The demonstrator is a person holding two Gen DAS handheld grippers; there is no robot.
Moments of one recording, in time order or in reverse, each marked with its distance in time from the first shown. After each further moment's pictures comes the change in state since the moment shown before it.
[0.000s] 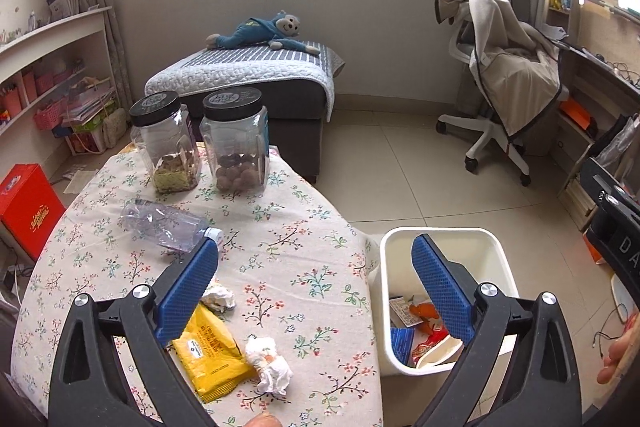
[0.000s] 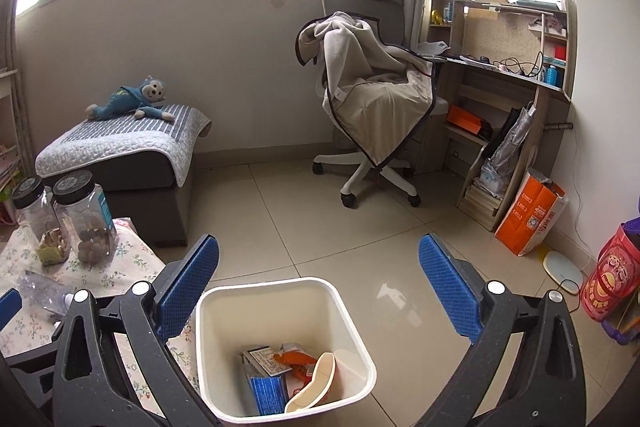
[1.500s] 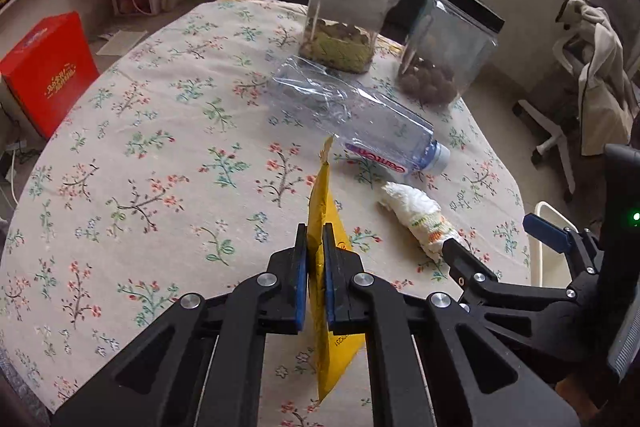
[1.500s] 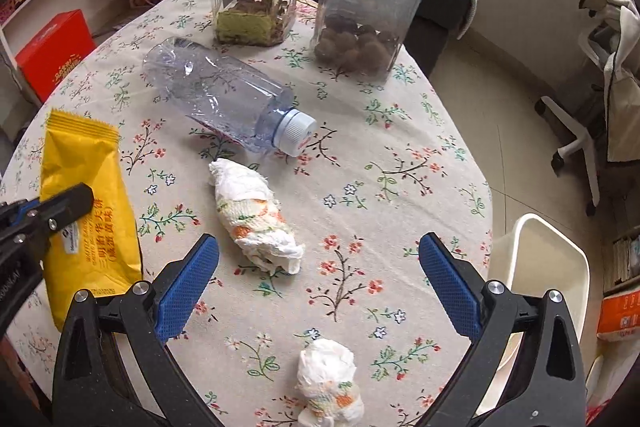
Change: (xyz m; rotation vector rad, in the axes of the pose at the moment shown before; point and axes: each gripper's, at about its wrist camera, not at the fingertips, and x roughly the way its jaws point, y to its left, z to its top) left arm 0.072 0.239 -0.060 -0.302 0.304 0.060; right arm 0.049 0.292 -0.107 -0.549 0.516 0.547
